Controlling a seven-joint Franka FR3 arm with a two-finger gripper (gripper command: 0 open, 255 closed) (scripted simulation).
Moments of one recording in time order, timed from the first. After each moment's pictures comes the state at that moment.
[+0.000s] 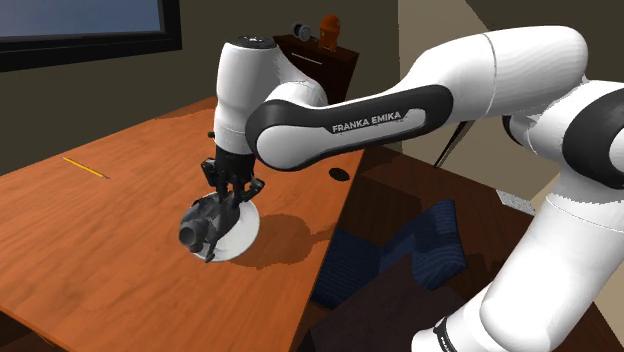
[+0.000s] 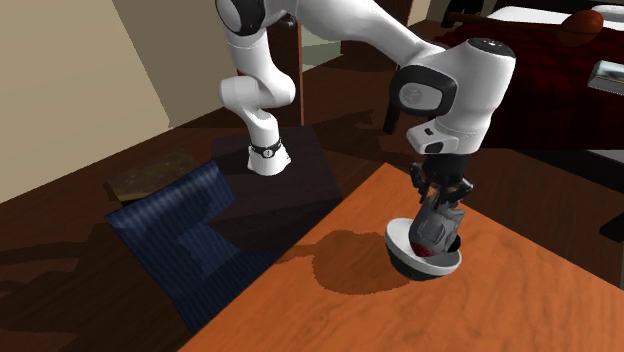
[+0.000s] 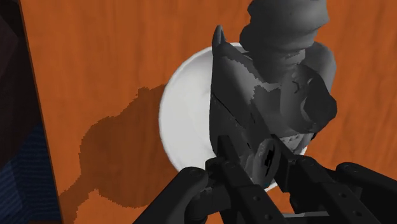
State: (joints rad) arm -0.09 0.25 0.77 -1.86 -0.25 2.12 1.72
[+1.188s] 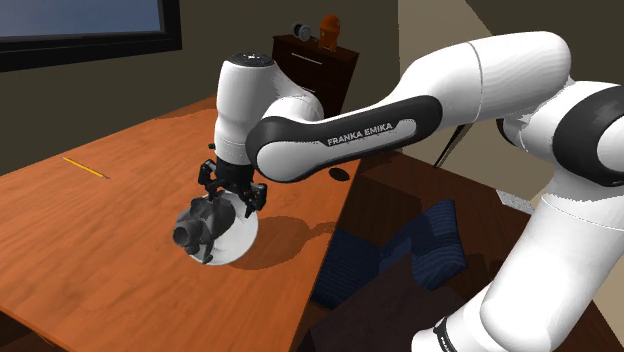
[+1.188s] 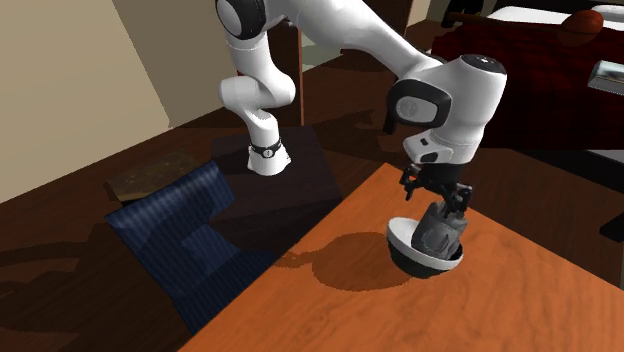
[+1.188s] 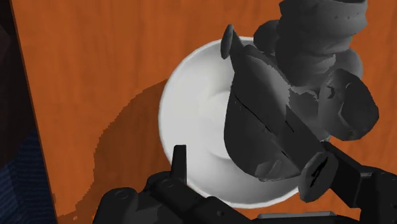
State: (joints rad) arm -0.08 0.28 0.76 -1.89 -0.28 2.16 1.74
